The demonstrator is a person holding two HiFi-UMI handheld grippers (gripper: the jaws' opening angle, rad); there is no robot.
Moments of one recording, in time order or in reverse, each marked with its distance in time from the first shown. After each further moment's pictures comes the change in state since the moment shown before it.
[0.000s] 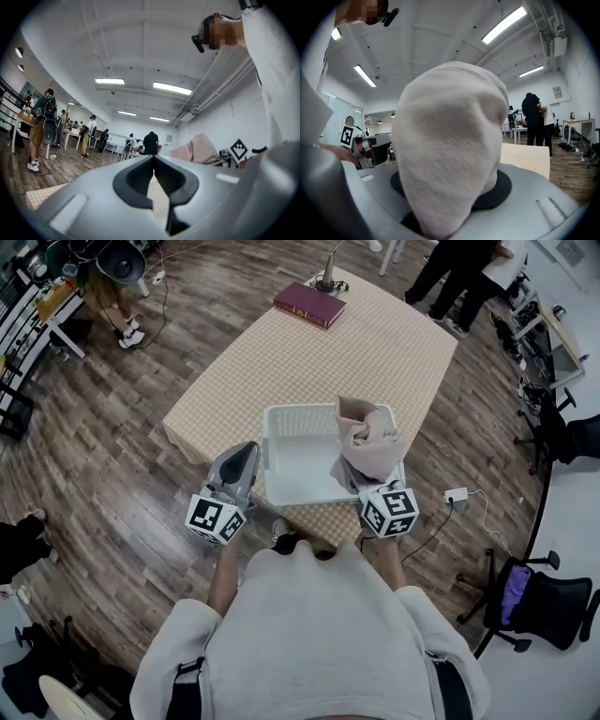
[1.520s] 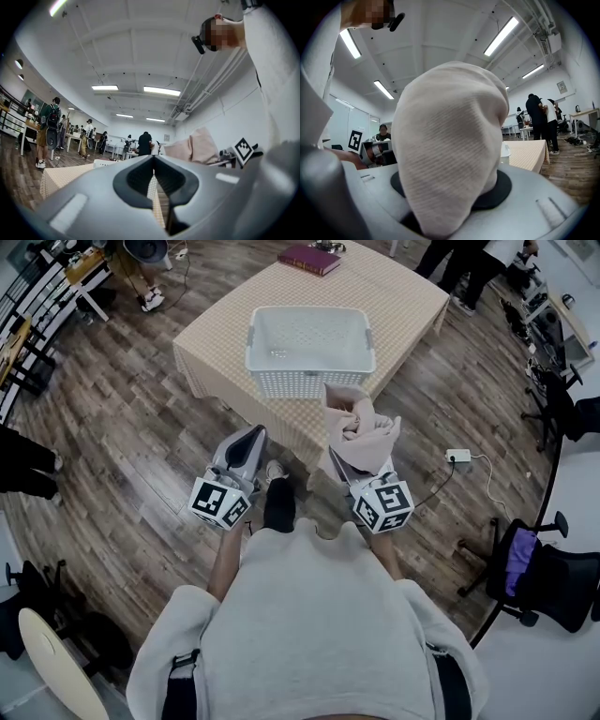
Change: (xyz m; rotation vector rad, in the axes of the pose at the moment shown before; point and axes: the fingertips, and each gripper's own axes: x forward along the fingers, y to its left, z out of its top) left arm -0.190 -0.270 -0.026 0.051 -0.006 0.018; right arm -0.292 0.099 -0.086 0.016 -0.089 0.148
